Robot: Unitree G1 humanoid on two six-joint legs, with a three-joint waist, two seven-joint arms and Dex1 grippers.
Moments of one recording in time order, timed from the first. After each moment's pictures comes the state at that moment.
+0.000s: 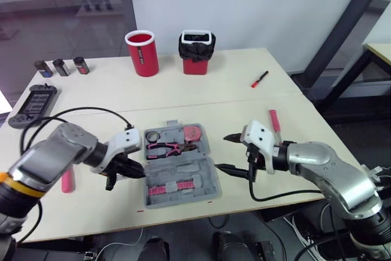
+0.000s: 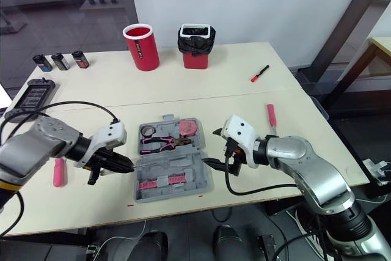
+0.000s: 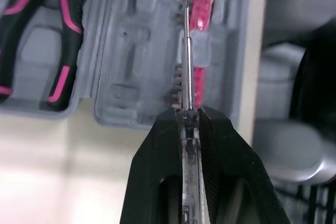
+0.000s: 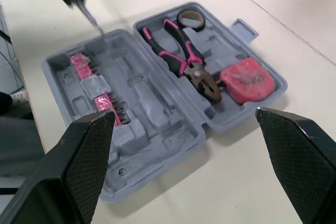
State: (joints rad) left arm -0.57 1.03 -0.40 -0.22 -0.29 0.84 -1.28; right arm -0.36 -0.76 0.15 -0.51 0.43 0.72 0.81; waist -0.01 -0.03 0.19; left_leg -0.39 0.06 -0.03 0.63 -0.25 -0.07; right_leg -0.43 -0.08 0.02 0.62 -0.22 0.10
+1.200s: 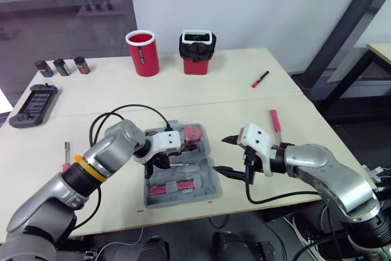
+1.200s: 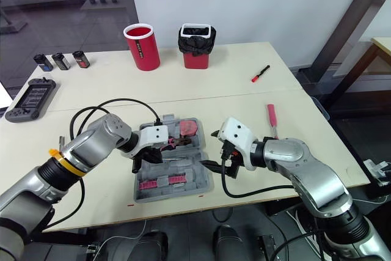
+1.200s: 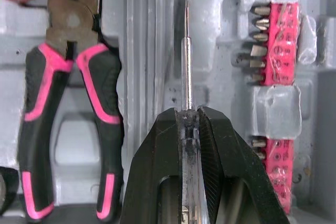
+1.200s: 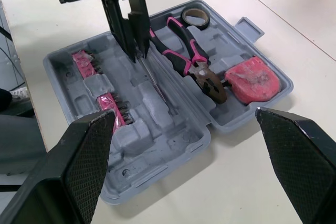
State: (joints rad) left arm -0.77 0.71 -0.62 -0.03 0.06 0.81 -1.22; right arm -0.33 -0.74 0.16 -0.56 0.41 0.77 0.77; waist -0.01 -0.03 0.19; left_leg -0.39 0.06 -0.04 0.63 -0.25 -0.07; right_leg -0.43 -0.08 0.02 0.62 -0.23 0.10
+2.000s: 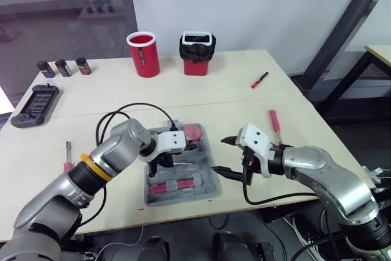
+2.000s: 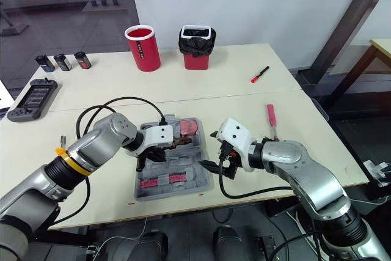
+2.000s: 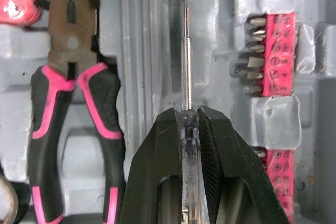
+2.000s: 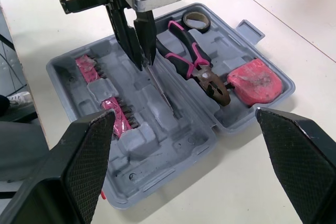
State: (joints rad) left arm -0.78 0.68 -0.64 -0.03 0.10 0.79 -1.22; right arm -0.32 -0.72 0.16 -0.57 0.42 0.79 0.74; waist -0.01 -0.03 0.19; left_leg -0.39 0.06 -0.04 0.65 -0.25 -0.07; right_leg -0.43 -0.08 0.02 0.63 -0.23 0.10
